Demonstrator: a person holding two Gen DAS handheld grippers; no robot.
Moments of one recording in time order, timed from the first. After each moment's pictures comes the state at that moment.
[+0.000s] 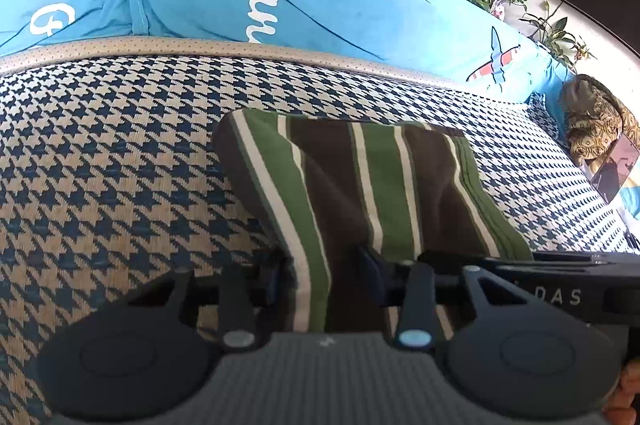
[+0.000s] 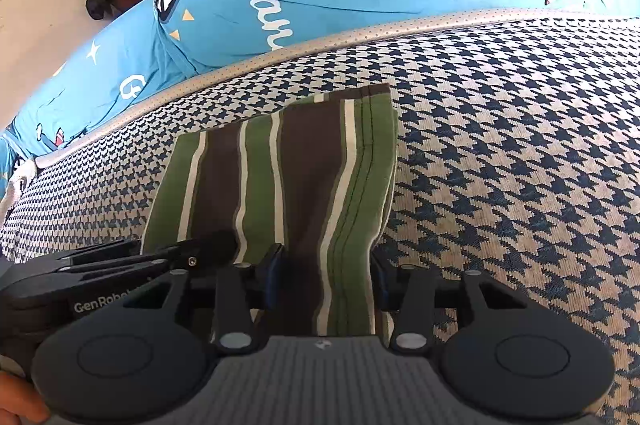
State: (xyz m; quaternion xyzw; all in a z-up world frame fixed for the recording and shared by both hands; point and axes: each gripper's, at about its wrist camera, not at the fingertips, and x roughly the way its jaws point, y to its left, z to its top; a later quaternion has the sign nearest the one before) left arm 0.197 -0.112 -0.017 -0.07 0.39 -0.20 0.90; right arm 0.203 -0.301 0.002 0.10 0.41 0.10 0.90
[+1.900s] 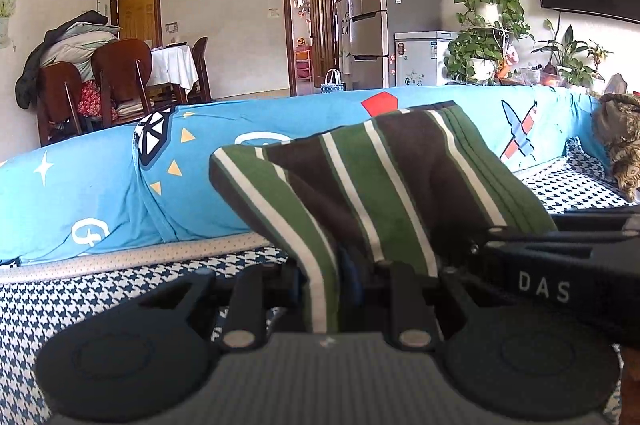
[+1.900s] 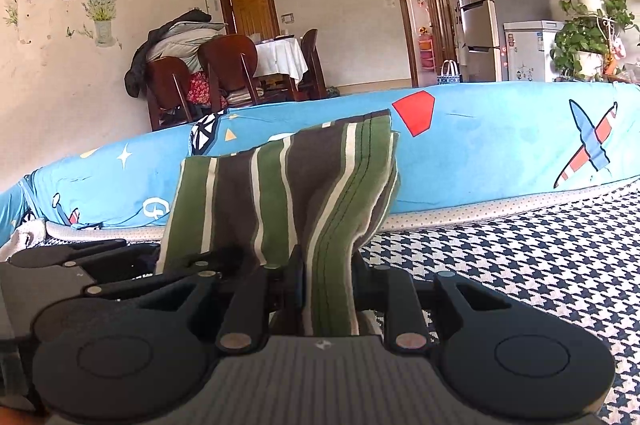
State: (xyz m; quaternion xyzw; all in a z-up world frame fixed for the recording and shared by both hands) left arm 0.220 -0.168 0.070 0.06 0.22 -0.13 0.96; right arm 0.230 -0.305 0.078 0.06 0.23 0.11 0.97
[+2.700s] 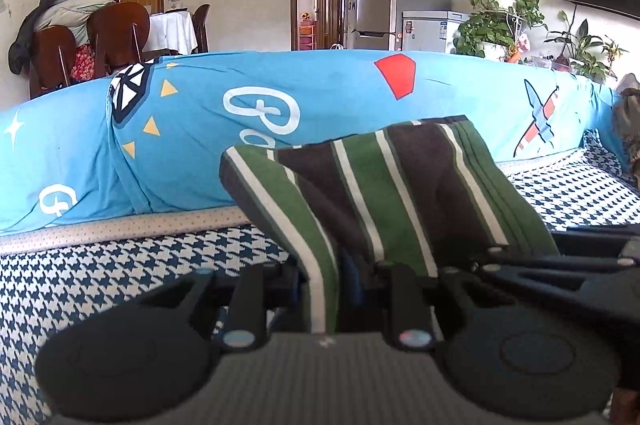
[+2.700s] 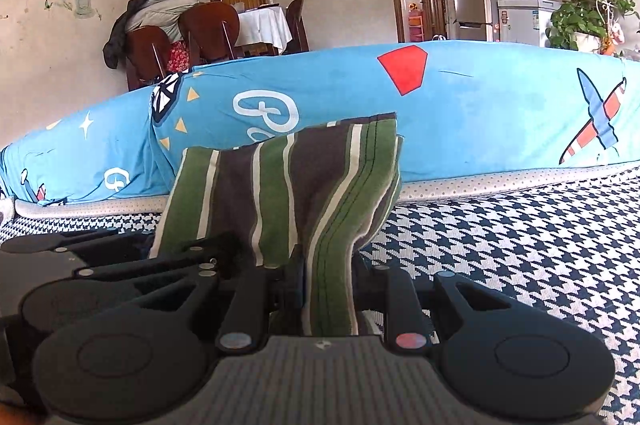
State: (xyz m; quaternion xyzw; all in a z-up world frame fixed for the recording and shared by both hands) left arm 0.277 -0.170 0.027 0.04 0.26 -0.13 0.96; right arm 0.279 -0.305 0.039 0.04 0.27 0.09 0.96
